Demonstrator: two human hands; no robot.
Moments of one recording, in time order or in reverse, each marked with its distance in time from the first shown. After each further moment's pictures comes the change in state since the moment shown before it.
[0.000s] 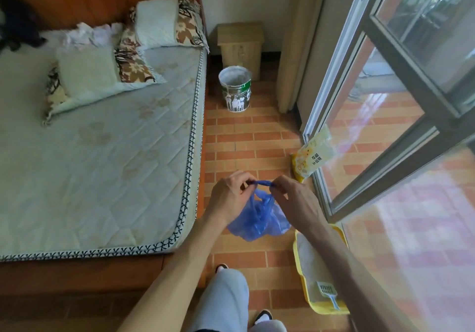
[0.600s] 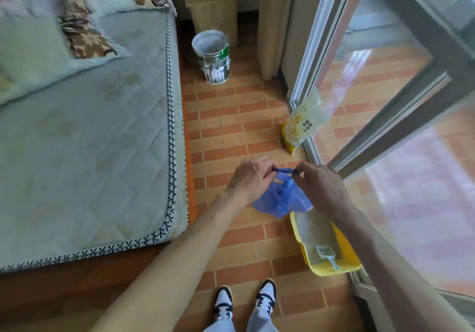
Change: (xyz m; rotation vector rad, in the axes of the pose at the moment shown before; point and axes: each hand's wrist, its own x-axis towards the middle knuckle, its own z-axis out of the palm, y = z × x) left_hand 0.038 -0.024 0.086 0.088 -0.242 0.208; right_hand -0.005 0.080 0.030 -0.233 0.012 0.129
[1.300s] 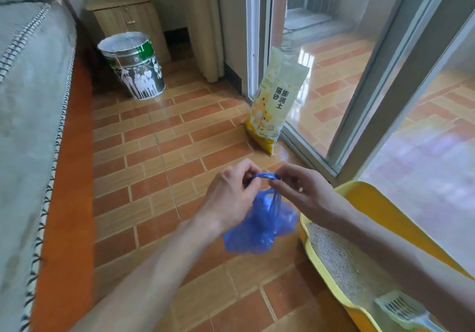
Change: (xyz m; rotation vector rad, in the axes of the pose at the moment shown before) left_hand 0.073 -0.286 0.405 -0.215 -0.003 0.052; right_hand 0.073 0.249 0.465 0.529 0.145 -0.062
